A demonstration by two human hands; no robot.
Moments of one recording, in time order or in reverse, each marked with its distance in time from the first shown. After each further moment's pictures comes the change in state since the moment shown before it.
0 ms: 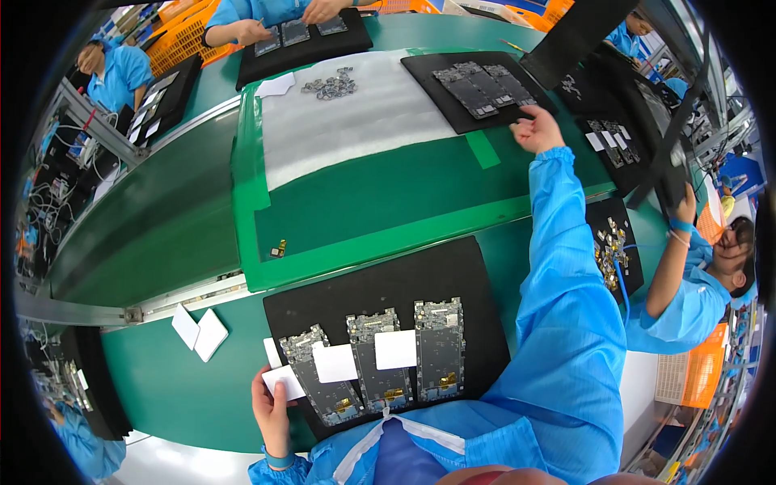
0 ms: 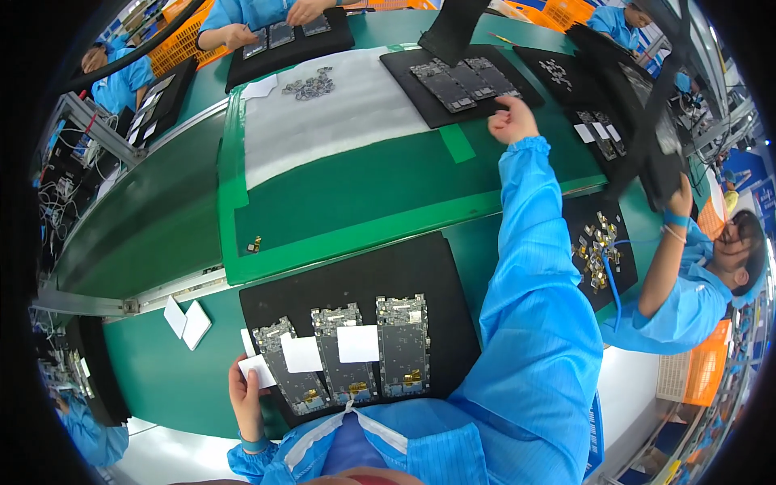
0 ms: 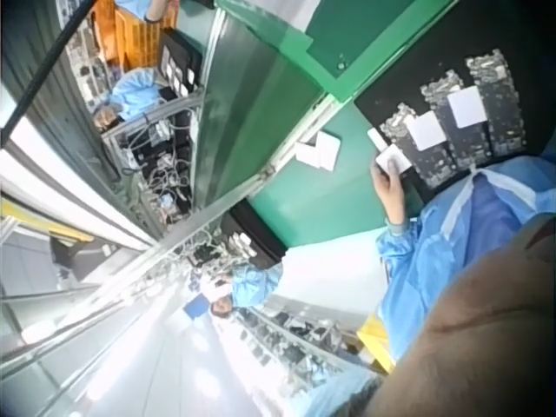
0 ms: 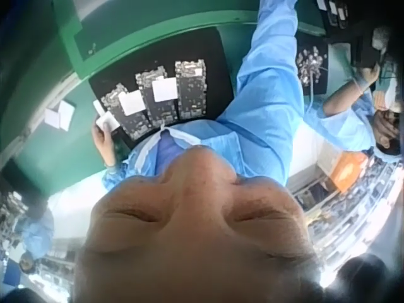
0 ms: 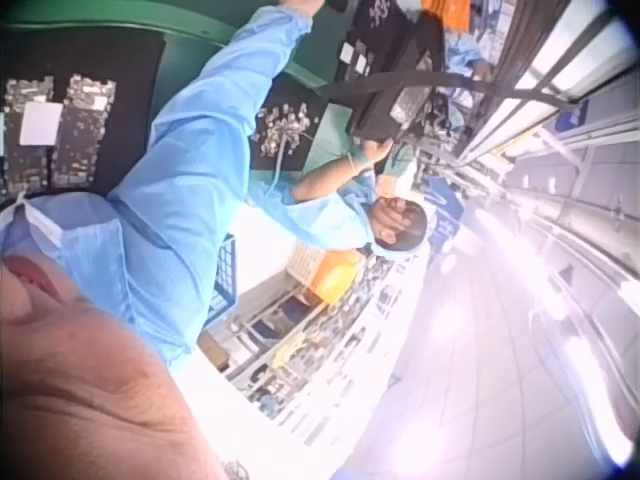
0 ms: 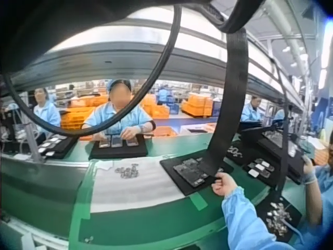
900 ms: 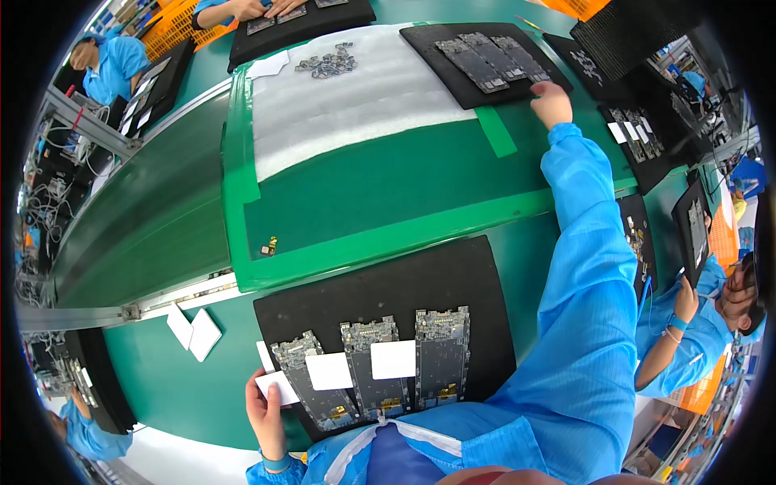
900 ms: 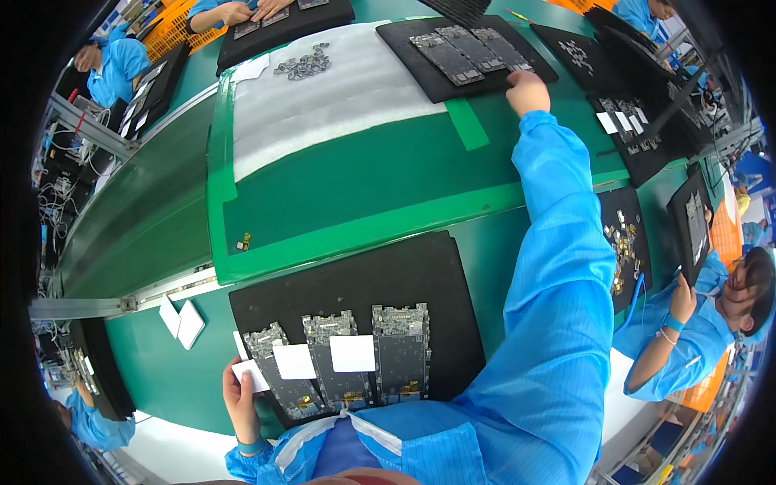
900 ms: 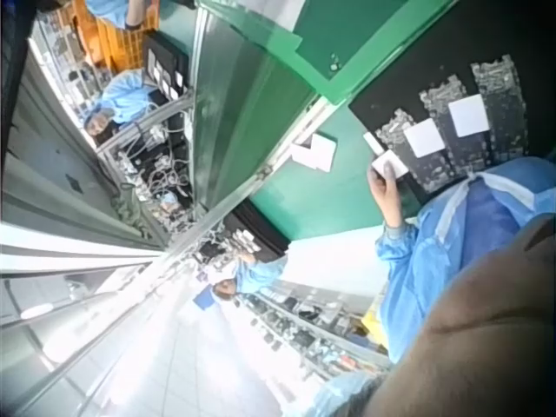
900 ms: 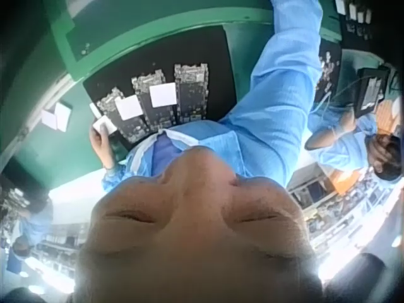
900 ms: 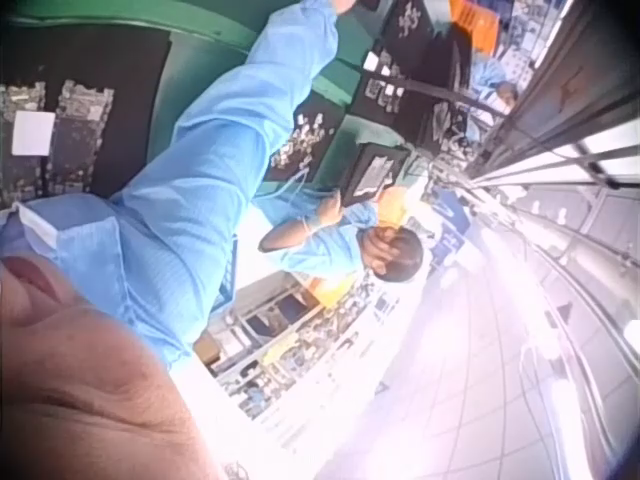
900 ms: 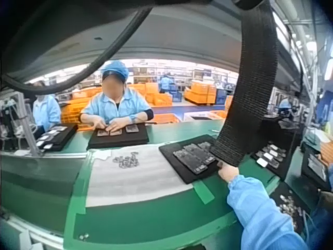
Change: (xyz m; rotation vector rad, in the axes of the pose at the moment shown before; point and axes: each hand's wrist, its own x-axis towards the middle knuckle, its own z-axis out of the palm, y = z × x) left_hand 0.001 0.008 0.007 0.008 0.013 -0.021; right_hand 0.073 -0.015 -0.024 -1.497 0.137 -0.932
